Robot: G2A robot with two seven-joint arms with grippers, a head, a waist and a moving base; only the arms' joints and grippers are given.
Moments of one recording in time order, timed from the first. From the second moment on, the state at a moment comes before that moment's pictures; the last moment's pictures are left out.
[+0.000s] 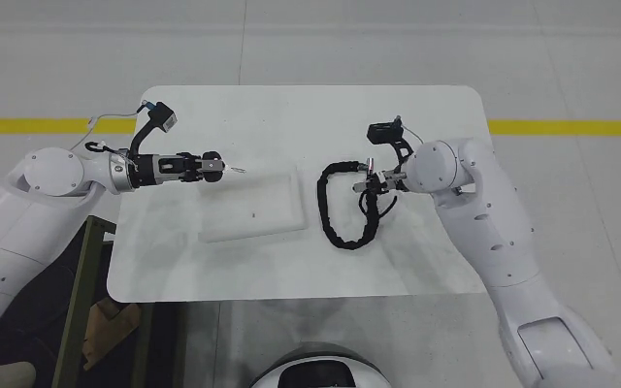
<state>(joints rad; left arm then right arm) 0.71 -0.54 -0.77 -1.37 -0.72 -0.43 -1.07 -0.80 -1.27 1.05 -1.51 -0.90 0.27 1.46</state>
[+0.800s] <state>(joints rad) 0.71 -0.54 -0.77 -1.37 -0.72 -0.43 -1.07 -0.76 -1.37 1.04 -1.26 -1.01 0.19 1.35</state>
